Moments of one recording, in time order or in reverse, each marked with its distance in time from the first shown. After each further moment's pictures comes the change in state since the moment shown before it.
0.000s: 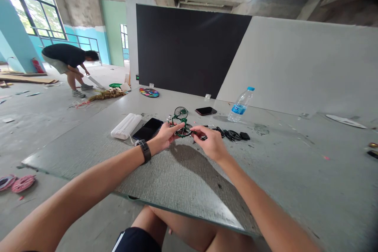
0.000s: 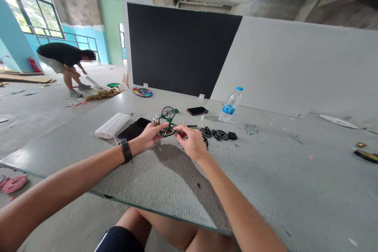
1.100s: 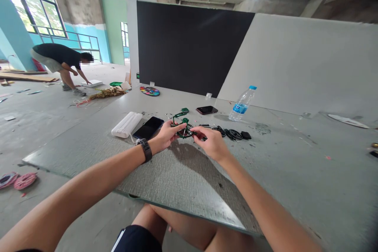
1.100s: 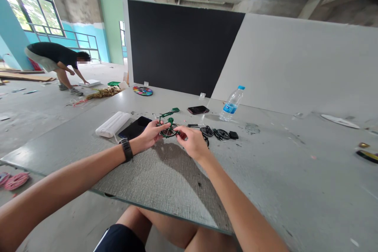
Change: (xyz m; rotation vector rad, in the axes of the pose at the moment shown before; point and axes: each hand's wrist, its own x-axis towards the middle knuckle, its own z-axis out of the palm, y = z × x) left_hand 0.001 -0.005 -0.003 0.102 -0.003 0.008; right_hand -0.001 0.001 0.000 -0.029 -0.050 -0.024
